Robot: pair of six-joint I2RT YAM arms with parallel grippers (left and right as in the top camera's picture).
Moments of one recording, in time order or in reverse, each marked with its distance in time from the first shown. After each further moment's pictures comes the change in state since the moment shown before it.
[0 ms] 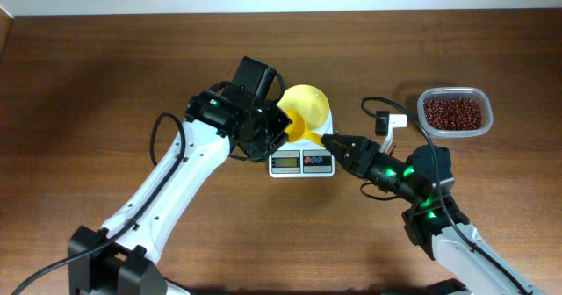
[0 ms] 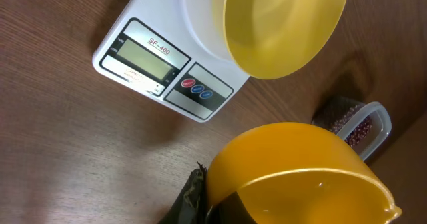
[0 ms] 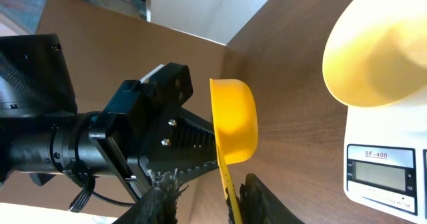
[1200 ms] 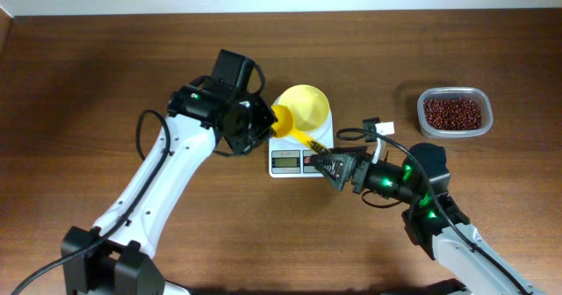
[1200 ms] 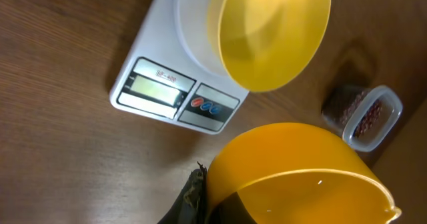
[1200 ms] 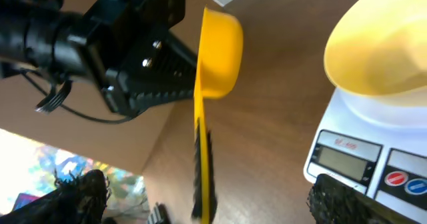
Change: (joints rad) left arm 0.090 0.000 0.000 -0.006 0.050 0.250; right arm -0.004 -0.001 0.000 -0.120 -0.117 -0.371
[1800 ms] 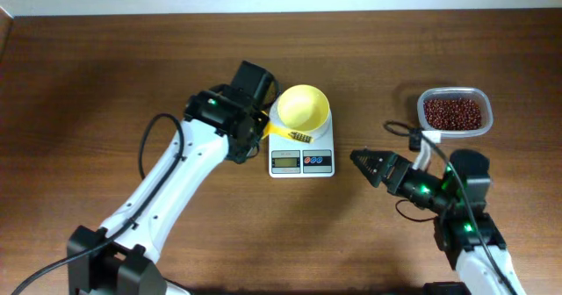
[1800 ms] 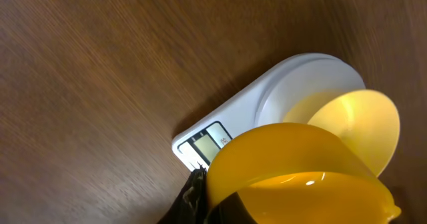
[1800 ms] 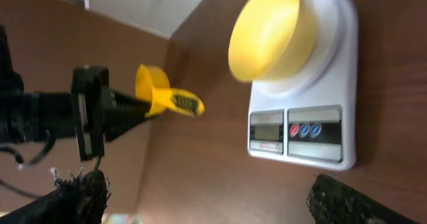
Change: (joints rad) left arm -0.074 0.001 -0.001 -0.101 -0.428 -0.440; right arm -0.279 -0.214 -0.006 -0.435 -0.061 -0.003
